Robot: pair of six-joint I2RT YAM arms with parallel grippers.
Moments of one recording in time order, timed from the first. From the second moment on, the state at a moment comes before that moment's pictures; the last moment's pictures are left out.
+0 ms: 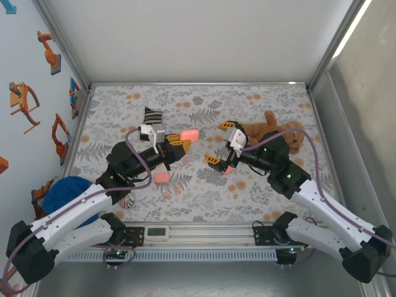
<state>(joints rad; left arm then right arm) -0.77 0.90 0.60 0.40 0.39 -0.35 0.69 0.89 0.77 0.03 -0.44 -0.27</state>
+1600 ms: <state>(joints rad) -0.77 0.85 0.56 0.50 0.49 -0.19 0.65 1.12 0.89 0.30 -0.68 0.20</state>
